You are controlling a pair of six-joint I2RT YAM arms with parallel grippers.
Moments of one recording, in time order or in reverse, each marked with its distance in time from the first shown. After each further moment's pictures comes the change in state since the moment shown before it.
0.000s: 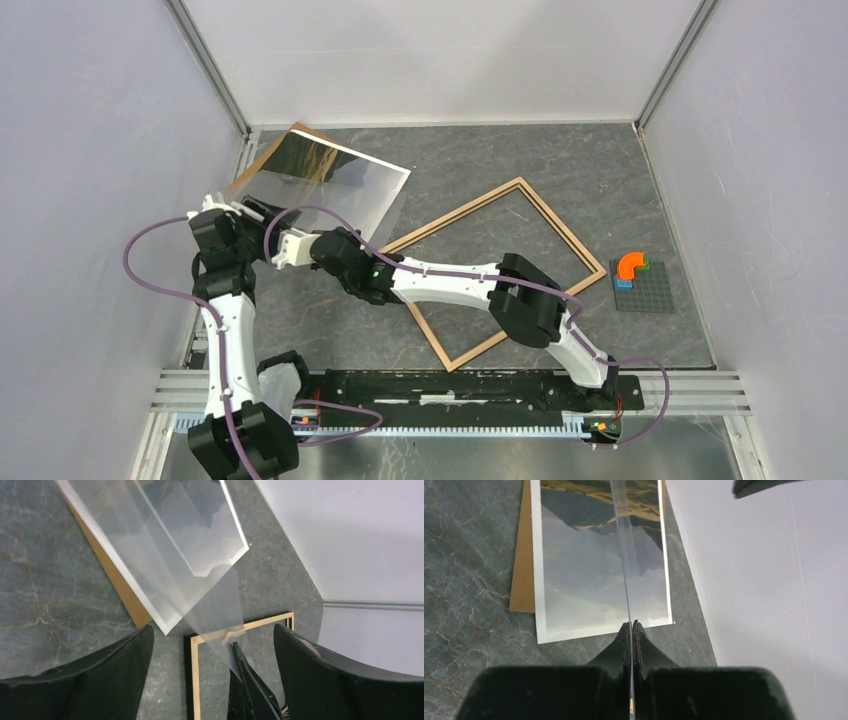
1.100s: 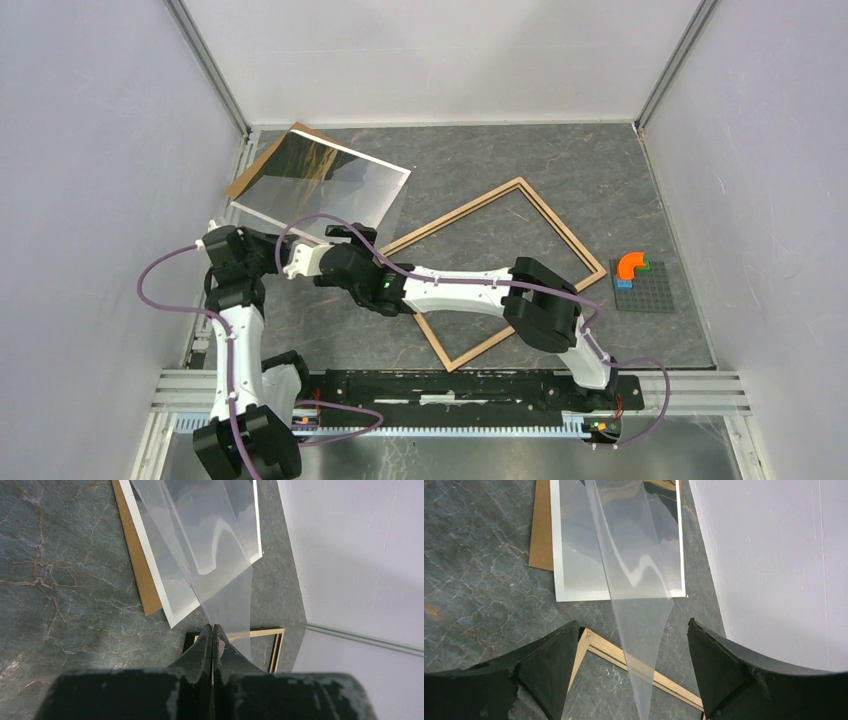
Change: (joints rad) left arm -0.002 -0.049 -0.171 0.081 -0.069 -0.198; right arm 0.037 -0.115 -0.172 -0.013 0.040 0.080
